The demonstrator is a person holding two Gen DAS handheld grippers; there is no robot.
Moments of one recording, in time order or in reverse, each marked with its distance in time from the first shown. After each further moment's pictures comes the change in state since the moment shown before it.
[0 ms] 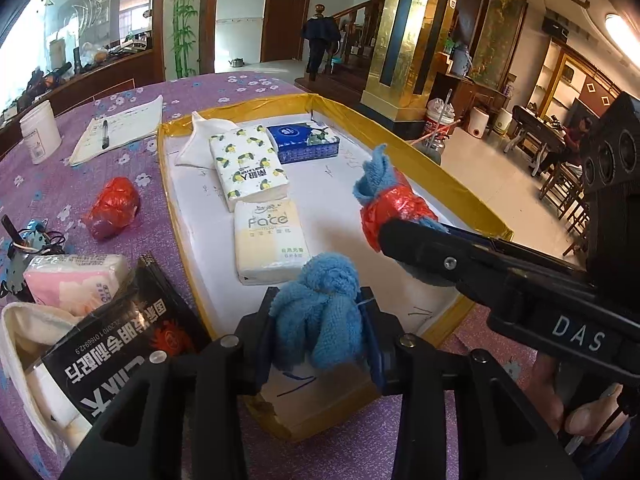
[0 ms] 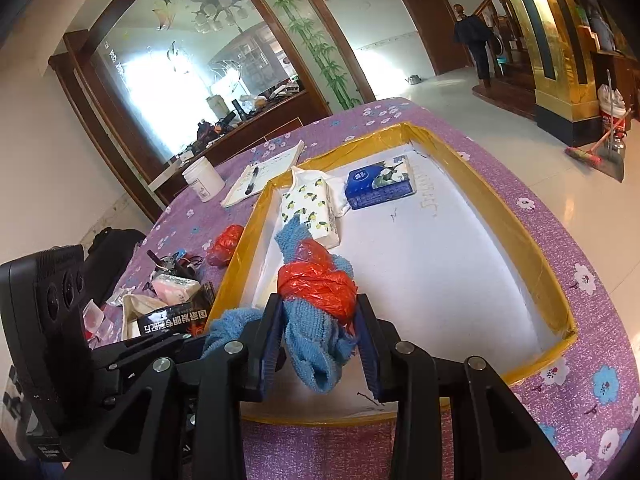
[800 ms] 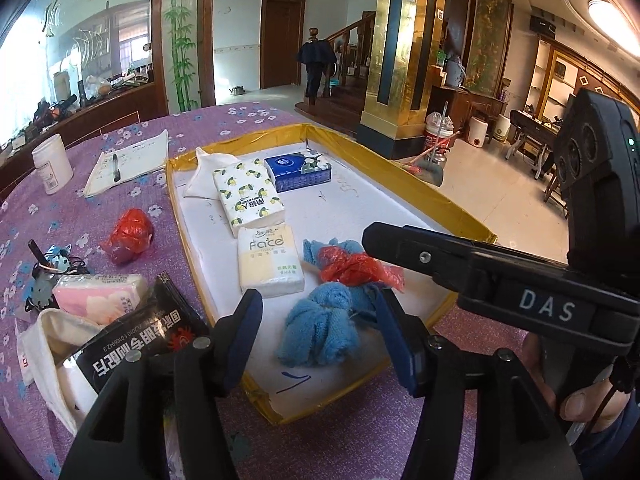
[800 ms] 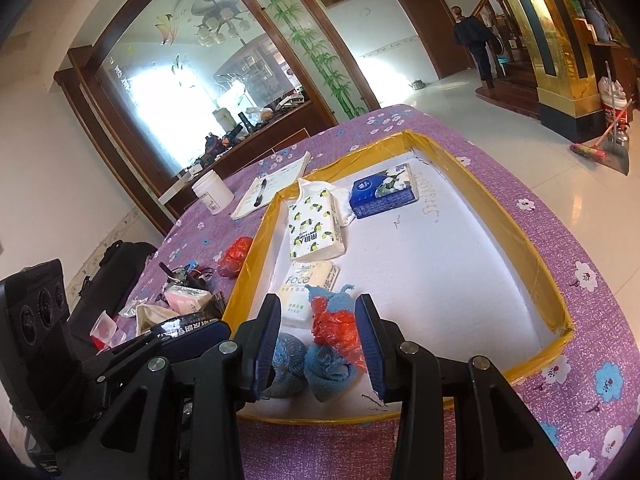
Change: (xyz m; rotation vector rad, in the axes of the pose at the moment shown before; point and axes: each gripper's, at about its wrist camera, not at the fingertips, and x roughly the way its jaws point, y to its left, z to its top) left arm -0.025 -0.015 -0.004 0.054 -0.088 0.037; right arm -0.007 -0.005 -0.001 0.034 -0.043 0.046
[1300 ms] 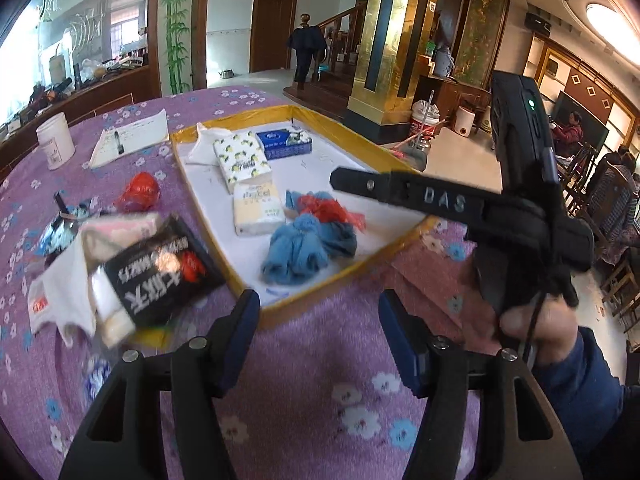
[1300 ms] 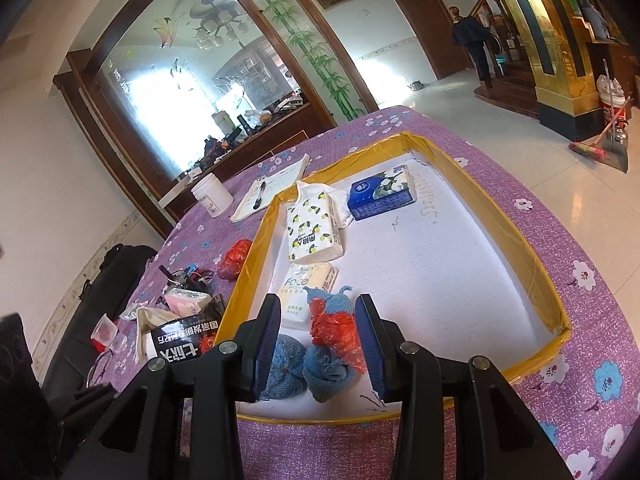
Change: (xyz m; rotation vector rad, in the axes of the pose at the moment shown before) left arm -0.051 -0.005 -0.034 -0.018 0.064 -0.059; right arm -0.001 -0.002 0.000 0.006 -0.007 -0.002
